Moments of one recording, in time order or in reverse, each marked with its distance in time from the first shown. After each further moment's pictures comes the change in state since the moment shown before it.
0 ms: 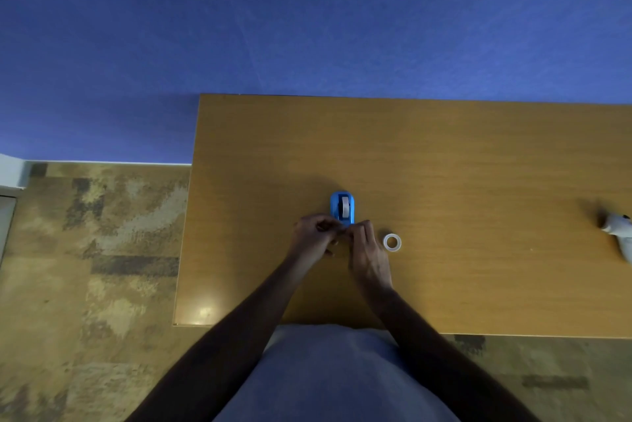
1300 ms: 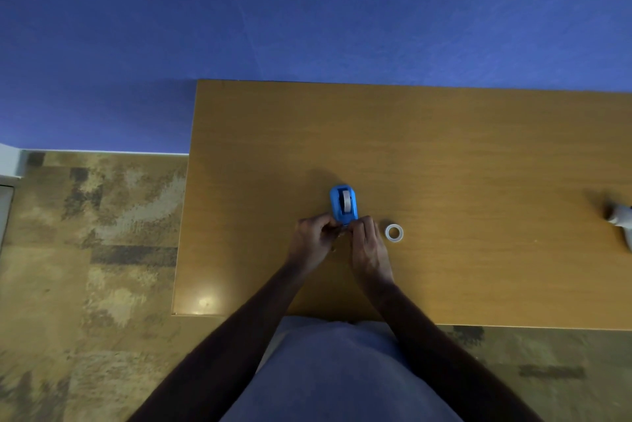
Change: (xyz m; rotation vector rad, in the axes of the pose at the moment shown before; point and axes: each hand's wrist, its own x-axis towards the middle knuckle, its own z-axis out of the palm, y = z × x) left_hand -0.008 -0.035 0.000 0.331 0.057 0.496; right_hand -0.008 0.015 0.015 -0.093 0.035 -0.143
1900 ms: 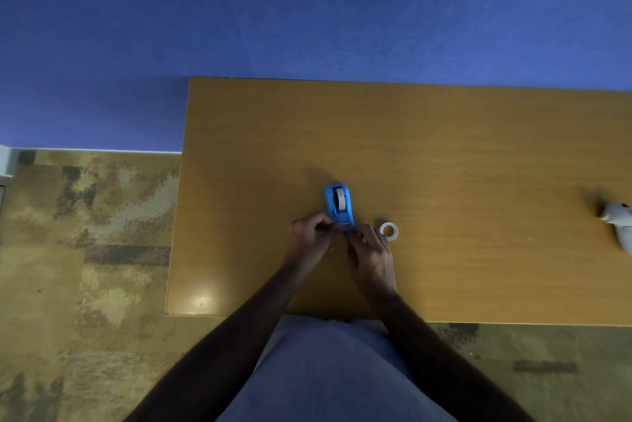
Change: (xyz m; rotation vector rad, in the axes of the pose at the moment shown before) left_hand -0.004 0.005 0.006 -0.158 0.047 -0.182; right_hand -0.020 0.010 -0.009 0.071 0.067 0.051
